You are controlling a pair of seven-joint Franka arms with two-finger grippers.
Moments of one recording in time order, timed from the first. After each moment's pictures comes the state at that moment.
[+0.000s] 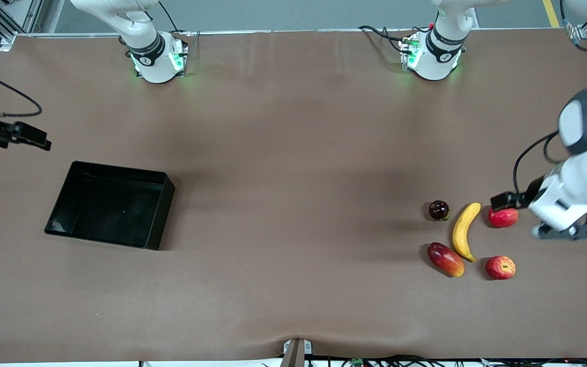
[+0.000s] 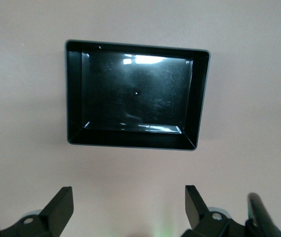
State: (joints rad) left arm 0.08 0.41 -0.14 -1.50 0.12 1.90 -0.03; right arm 0.05 0.10 -0.13 -1.58 -0.02 1.52 -0.01
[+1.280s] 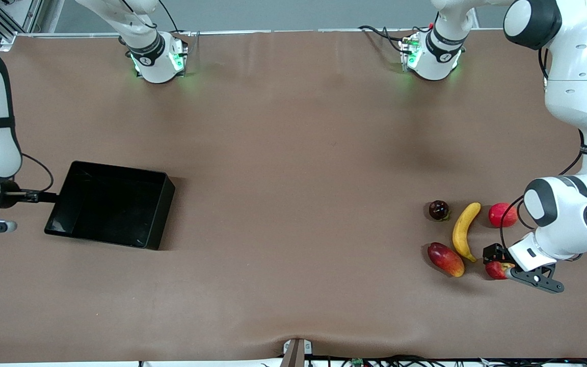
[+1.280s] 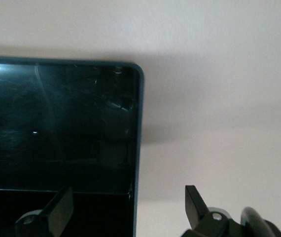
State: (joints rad) left arm 0.21 0.82 -0.14 -1.43 0.05 2.43 0.48; right arm -0.21 0.47 -0.14 -1.73 0.02 1.97 -0.25
